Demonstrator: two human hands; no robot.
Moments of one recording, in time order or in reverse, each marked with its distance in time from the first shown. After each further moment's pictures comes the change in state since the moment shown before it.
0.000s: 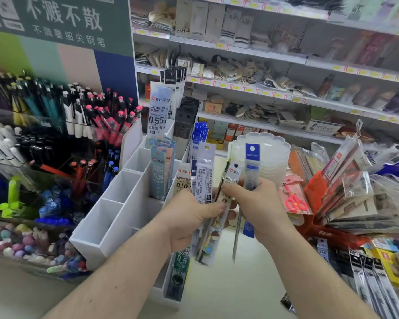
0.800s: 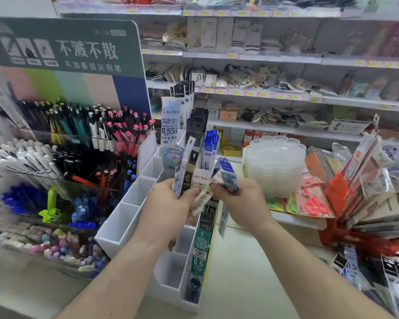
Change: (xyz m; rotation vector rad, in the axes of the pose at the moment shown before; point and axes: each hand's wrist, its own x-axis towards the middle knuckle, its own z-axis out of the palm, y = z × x) left_hand -0.031 0.024 -0.010 0.361 0.623 0.208; right_hand 0.034 0.034 0.024 -0.303 -0.082 -0.253
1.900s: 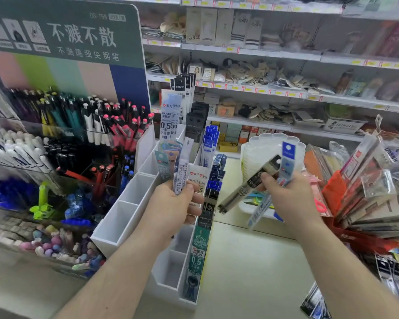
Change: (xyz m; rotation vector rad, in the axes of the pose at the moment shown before) left_hand 0.007 -0.005 0.003 -0.114 -0.088 -0.151; right_hand -0.005 0.008 -0.060 0.106 0.285 0.082
